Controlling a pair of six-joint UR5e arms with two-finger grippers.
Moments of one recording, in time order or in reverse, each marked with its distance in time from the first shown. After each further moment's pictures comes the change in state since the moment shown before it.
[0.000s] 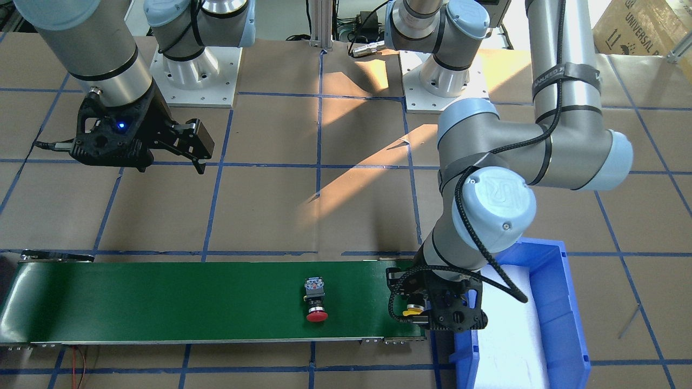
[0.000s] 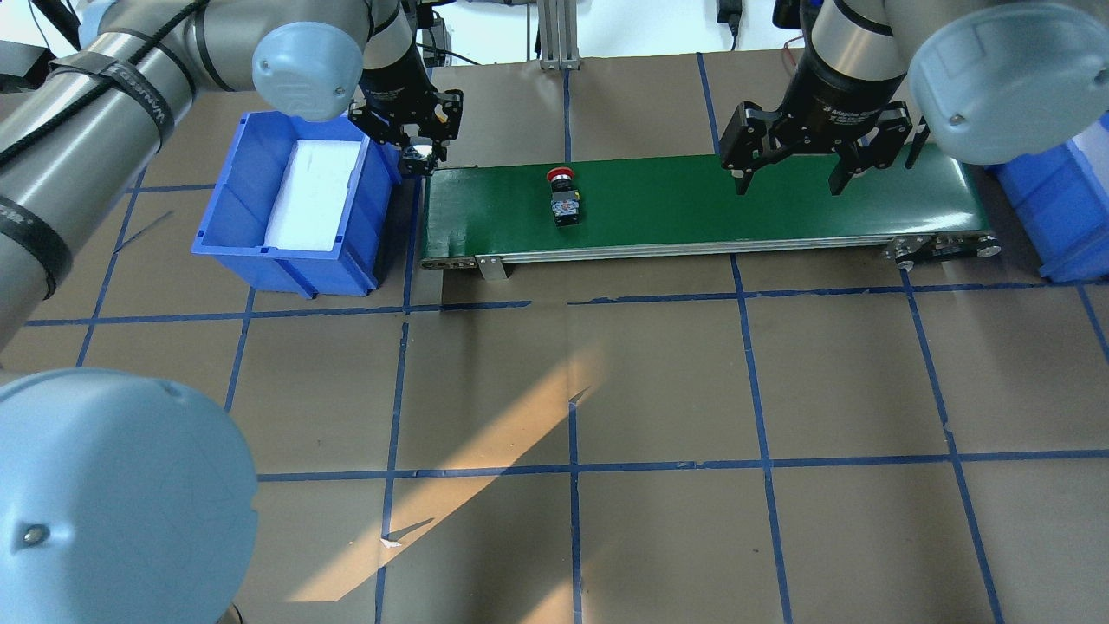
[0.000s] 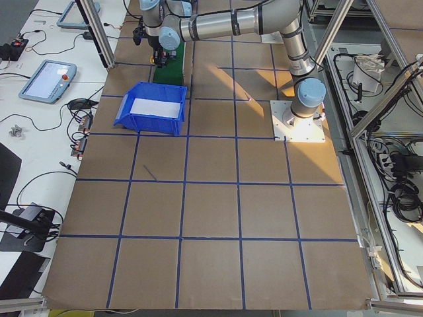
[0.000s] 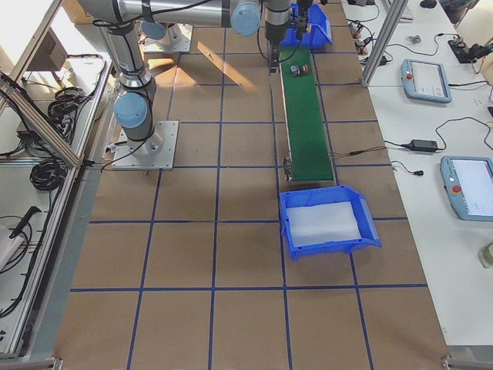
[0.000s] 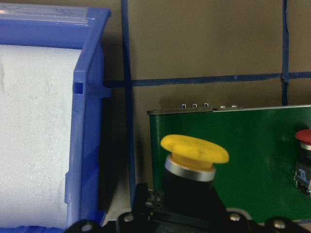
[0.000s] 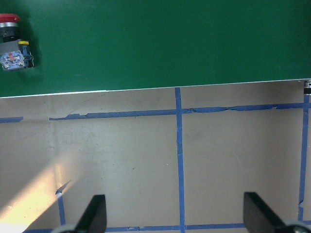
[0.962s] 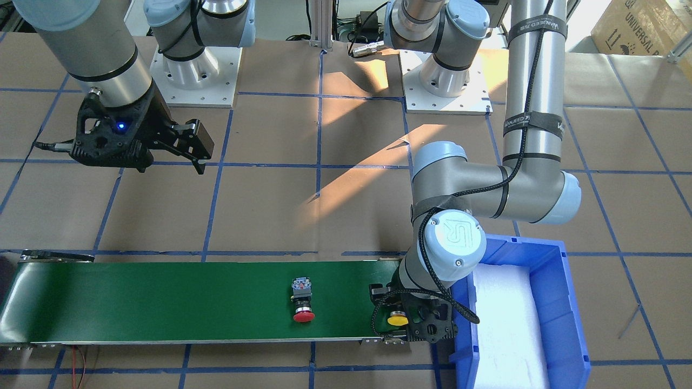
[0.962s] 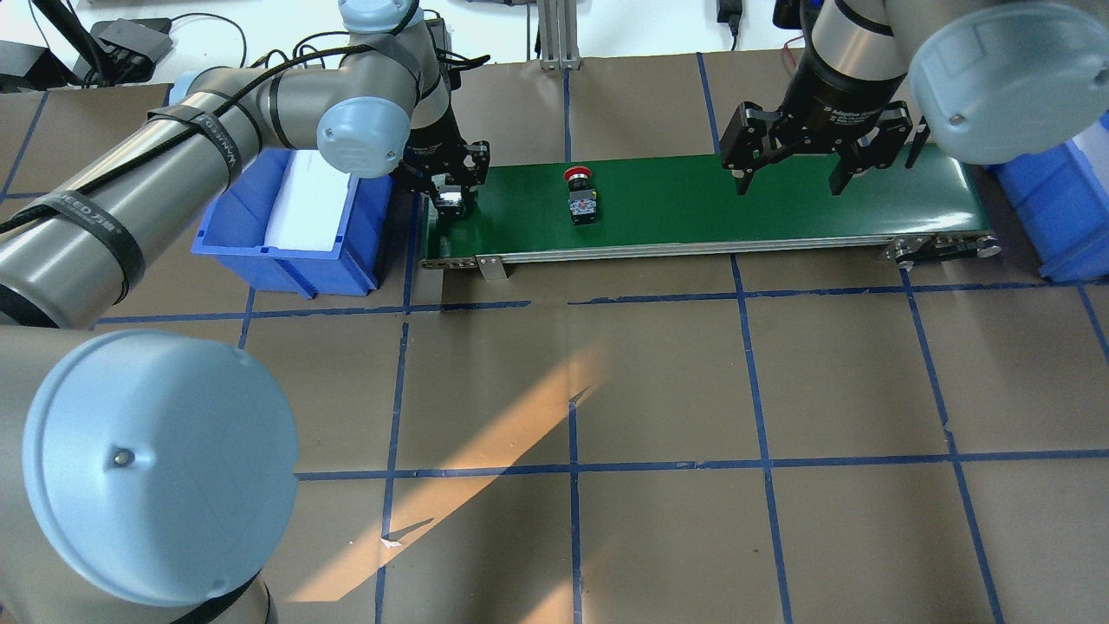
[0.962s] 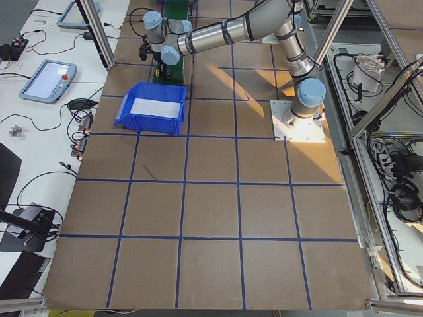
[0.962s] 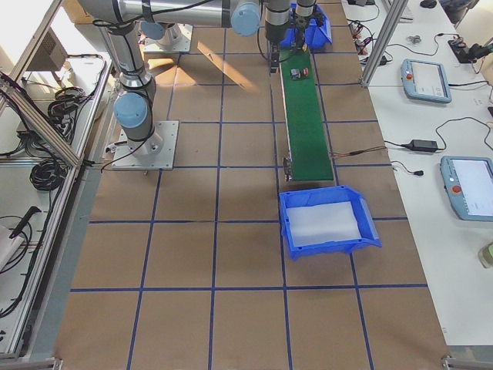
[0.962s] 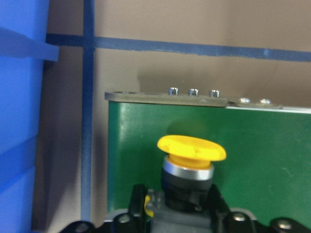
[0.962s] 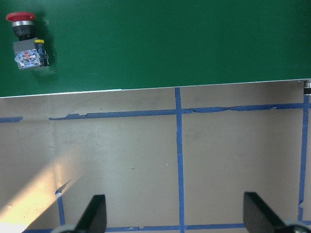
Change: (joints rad) left arm -0.018 -0.068 -0.074 0.123 0.007 -0.083; right arm 0.000 0.000 0.000 0.000 0.000 -0.001
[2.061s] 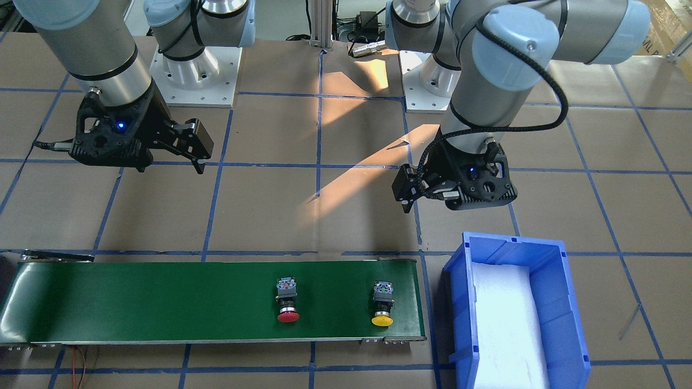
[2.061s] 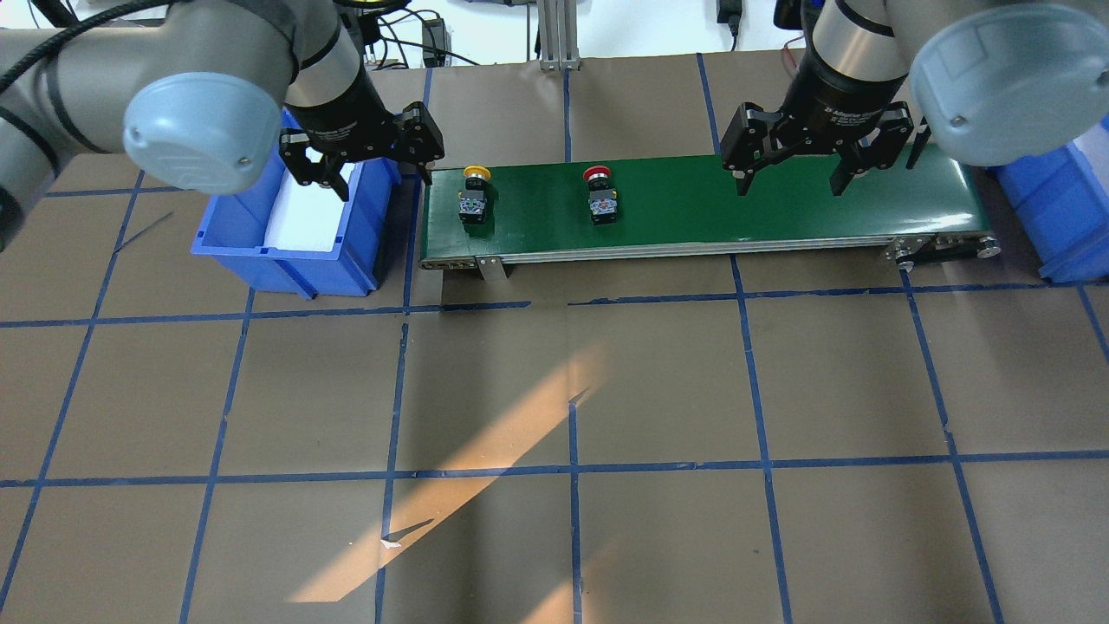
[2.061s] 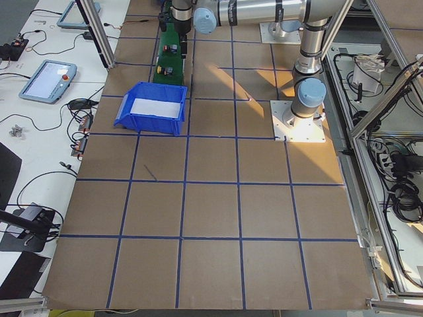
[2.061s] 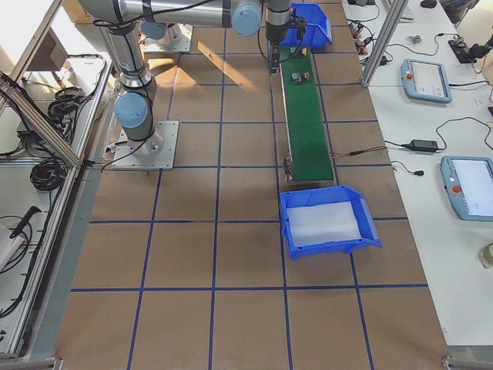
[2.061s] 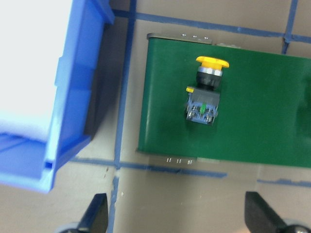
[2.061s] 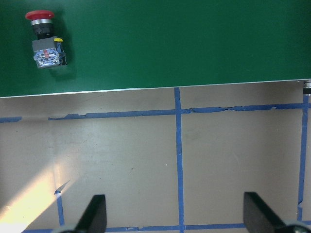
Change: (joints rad) left arm 0.043 0.461 -0.205 -0.165 0.000 -0.001; right arm -0.001 0.001 0.000 0.000 -0.001 -0.001
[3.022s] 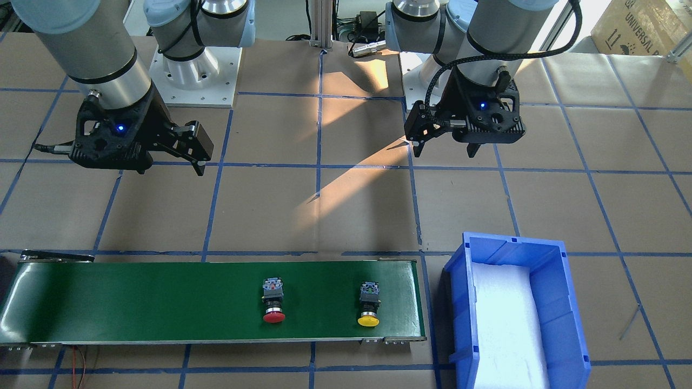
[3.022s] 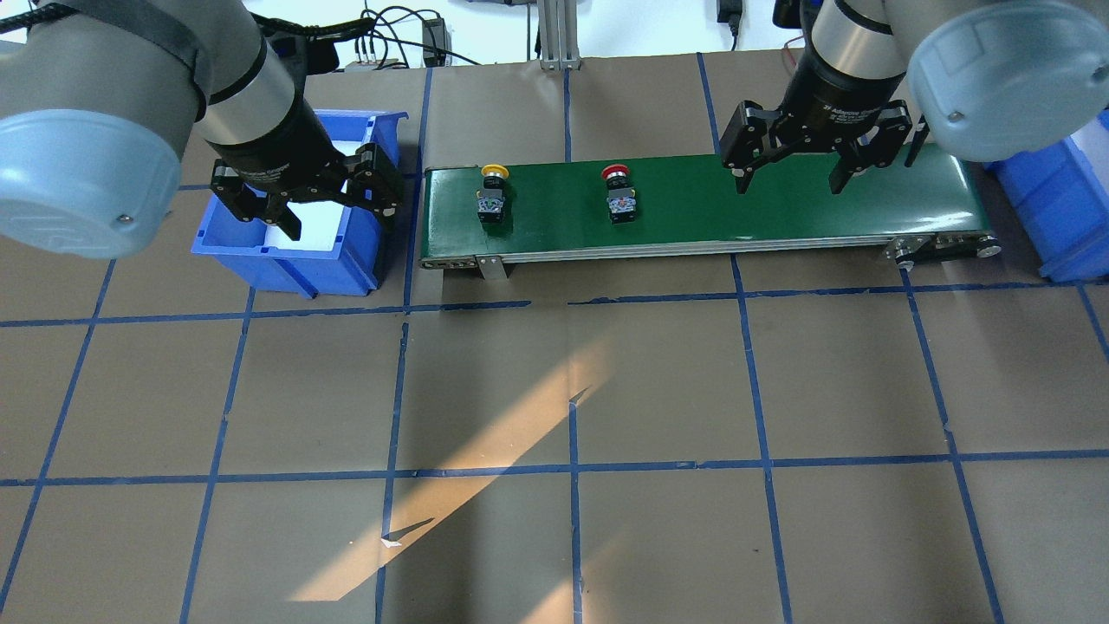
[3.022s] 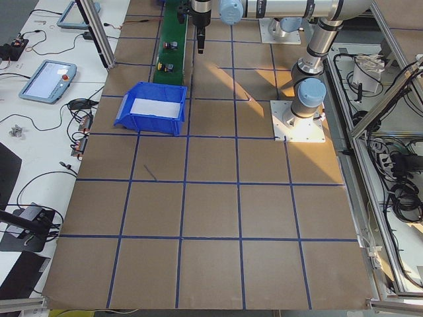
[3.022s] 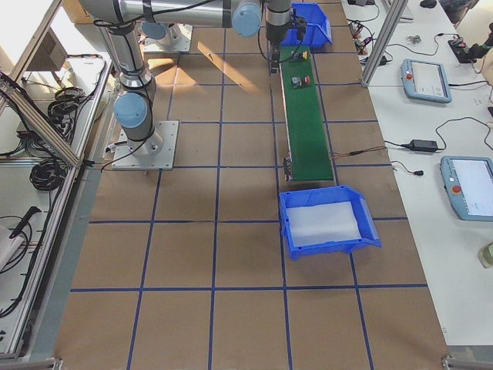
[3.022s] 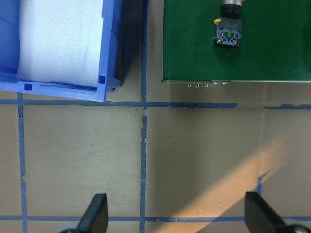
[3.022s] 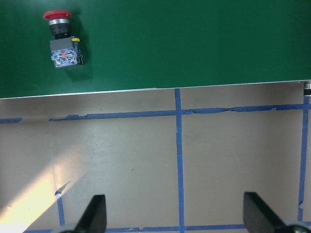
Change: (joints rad) left arm 0.015 0.161 -0.082 -0.112 0.001 0.116; right arm 0.000 0.005 -0.004 0.000 0.001 0.001
